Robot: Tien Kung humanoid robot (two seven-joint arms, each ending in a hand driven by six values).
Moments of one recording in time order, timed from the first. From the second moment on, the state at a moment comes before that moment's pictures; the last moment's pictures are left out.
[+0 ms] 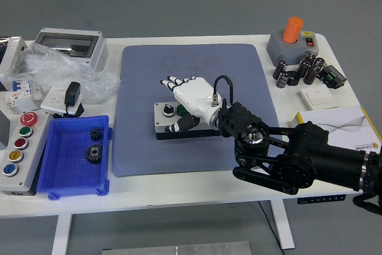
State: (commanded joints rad) left arm 0.06 0.25 -0.17 -0.22 0.31 -0.12 0.20; right arm 0.92 -0.15 0.13 1.15 -1.90 -0.25 -0.43
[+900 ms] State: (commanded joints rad) left arm 0.07 0.26 -0.19 -0.21 0.30 -0.12 0.21; right arm 0.71 -0.51 0.49 1.55 -1.71 -0.37 -0.45
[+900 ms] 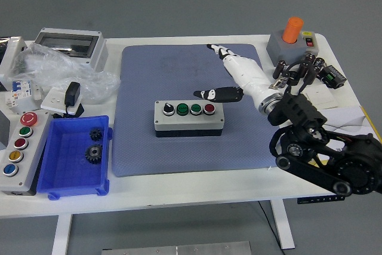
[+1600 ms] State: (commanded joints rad) left arm 0.06 0.27 -0.17 -0.21 0.27 -0.13 0.21; right arm 0.84 -0.64 0.38 1.78 -1.66 0.04 -0.62
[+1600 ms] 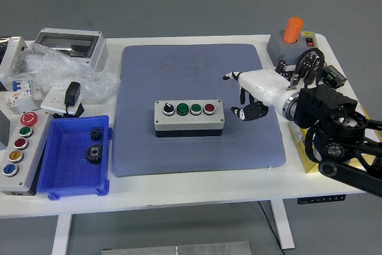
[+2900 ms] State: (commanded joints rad) left arm 0.08 0.27 -0.16 -0.21 0.27 -0.13 0.21; right arm 0.85 -0.54 0.22 1.63 -1.59 0.01 -0.60
